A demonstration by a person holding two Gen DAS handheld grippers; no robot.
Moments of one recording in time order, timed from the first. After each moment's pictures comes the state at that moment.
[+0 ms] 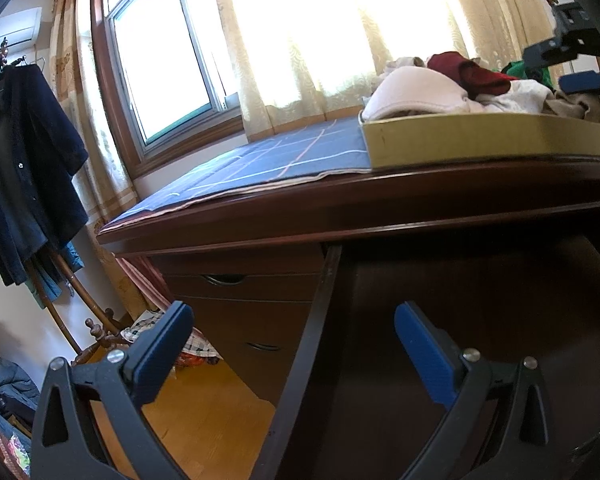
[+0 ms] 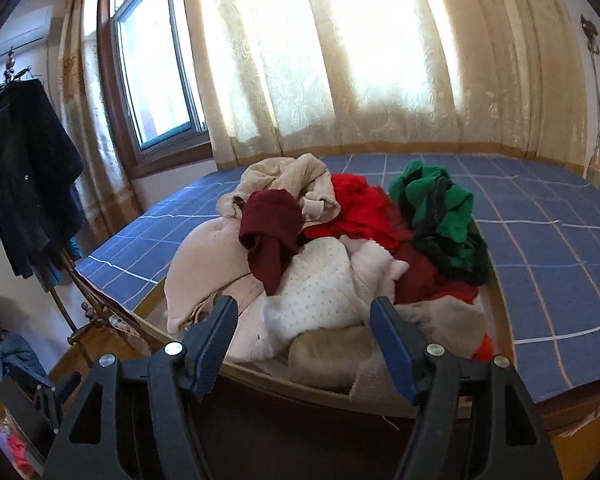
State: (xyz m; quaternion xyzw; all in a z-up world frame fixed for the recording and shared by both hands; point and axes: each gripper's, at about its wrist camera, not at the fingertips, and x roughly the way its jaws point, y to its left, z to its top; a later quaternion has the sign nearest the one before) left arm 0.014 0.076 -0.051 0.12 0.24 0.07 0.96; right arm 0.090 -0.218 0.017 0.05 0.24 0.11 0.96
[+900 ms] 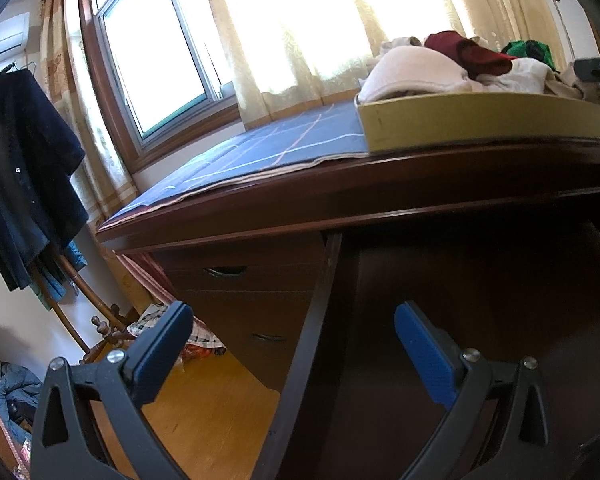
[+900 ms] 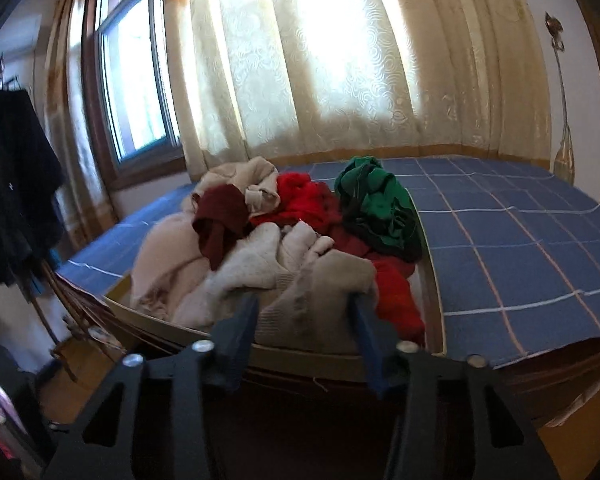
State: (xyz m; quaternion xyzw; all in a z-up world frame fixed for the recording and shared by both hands) left arm 0.021 0.074 -0.053 0.13 0.27 0.07 0.95; right arm 0.064 -0.250 -0.001 0.05 0.22 0.06 0.97
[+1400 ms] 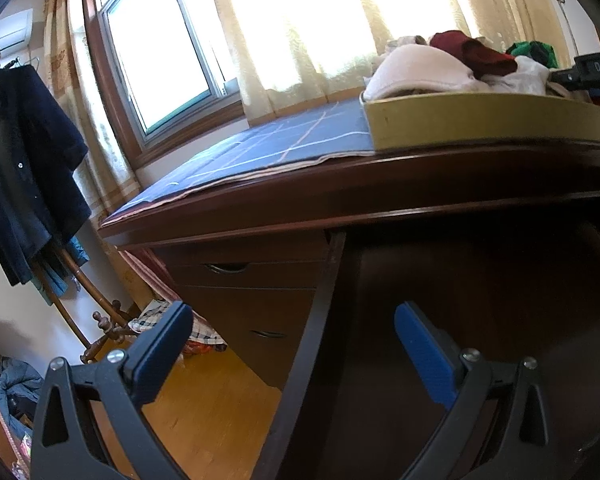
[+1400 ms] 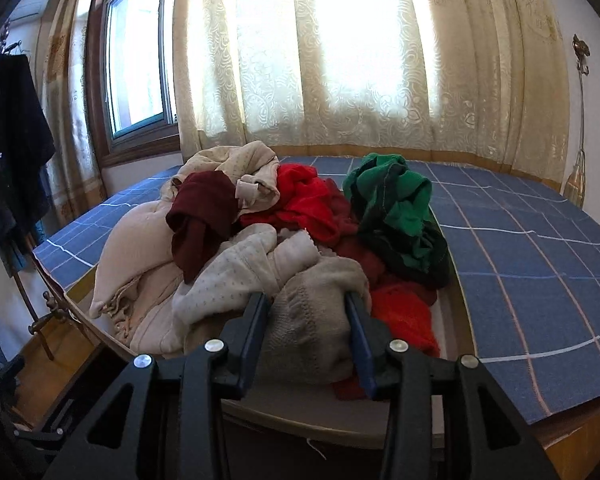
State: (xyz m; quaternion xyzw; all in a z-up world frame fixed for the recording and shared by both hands) left arm 0.022 0.075 -0.053 0.13 0.27 0.08 0.95; right arm 0.109 -0.237 -0.009 0.01 0.23 0.06 0.97
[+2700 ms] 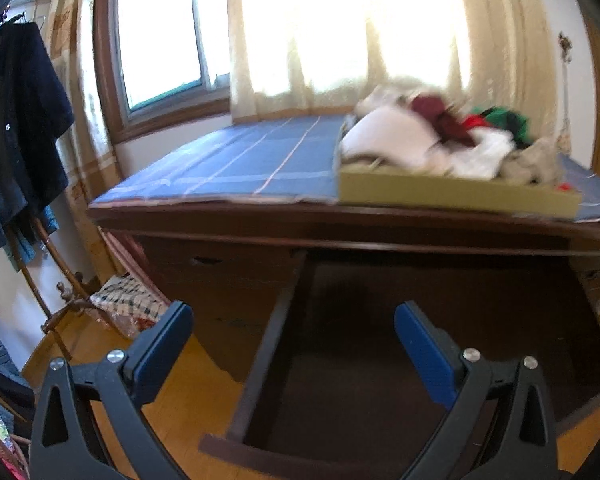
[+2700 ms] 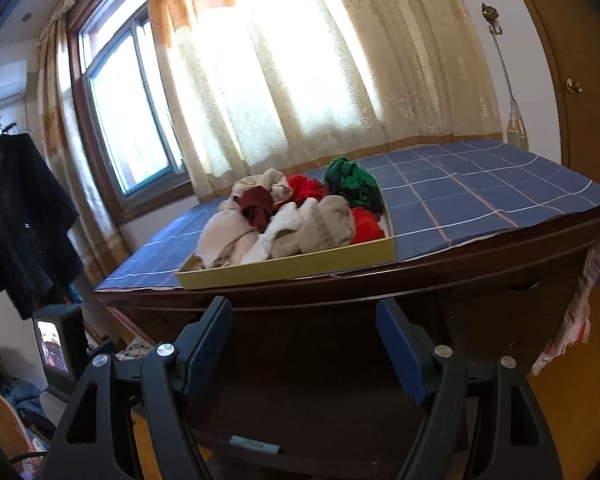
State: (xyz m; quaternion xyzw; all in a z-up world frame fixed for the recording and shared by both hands) left arm -0.023 0.068 0.008 0.04 0.28 0.02 0.96; right arm -0.094 -0.243 0.014 0.14 0.20 0.04 0.97
